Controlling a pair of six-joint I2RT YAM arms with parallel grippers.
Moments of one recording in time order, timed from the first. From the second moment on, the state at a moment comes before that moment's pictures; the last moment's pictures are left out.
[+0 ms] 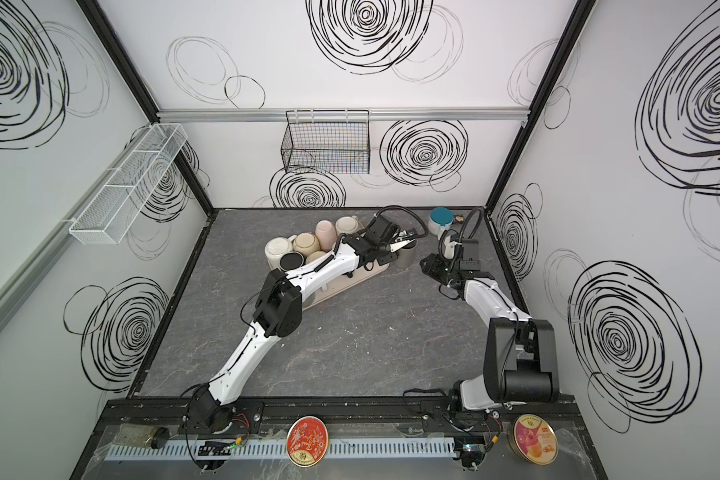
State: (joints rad) left arm -0.77 2.53 2.34 -0.55 -0.17 0.56; right arm -0.01 1.48 0.86 -0.16 -0.39 0.47
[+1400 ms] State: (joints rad) left arm -0.69 2.40 2.02 -0.37 -0.26 0.52; right arm 0.12 1.80 1.13 -0.14 -0.39 0.39
